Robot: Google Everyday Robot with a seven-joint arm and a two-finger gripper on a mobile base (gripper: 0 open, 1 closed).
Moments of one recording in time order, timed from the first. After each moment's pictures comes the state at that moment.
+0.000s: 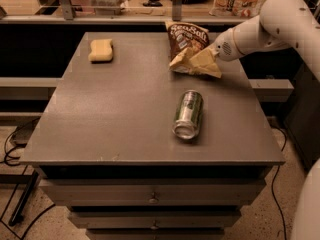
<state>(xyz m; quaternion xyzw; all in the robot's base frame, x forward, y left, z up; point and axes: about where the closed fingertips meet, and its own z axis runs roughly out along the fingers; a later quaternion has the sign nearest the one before) 0.740 -0.122 0.868 -0.37 0.82 0.19 0.39</state>
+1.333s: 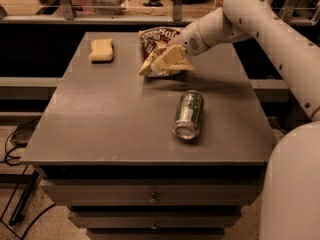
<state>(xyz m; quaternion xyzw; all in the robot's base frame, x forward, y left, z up) 0.733 -0.008 0.882 -0.50 0.74 0.25 0.38</state>
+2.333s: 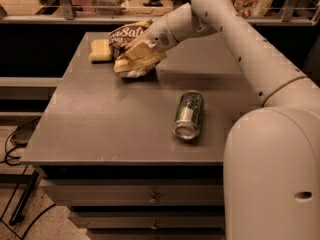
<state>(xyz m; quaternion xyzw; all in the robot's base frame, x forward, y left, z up) 0.729 0.087 0.896 -0.57 0.66 0.32 0.38</state>
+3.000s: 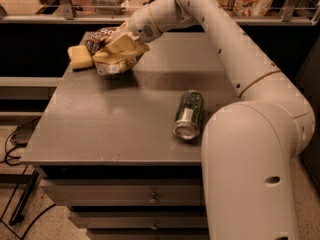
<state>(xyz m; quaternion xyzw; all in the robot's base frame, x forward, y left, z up) 0.715 0.139 0.924 -0.63 0.59 0.34 0.38</state>
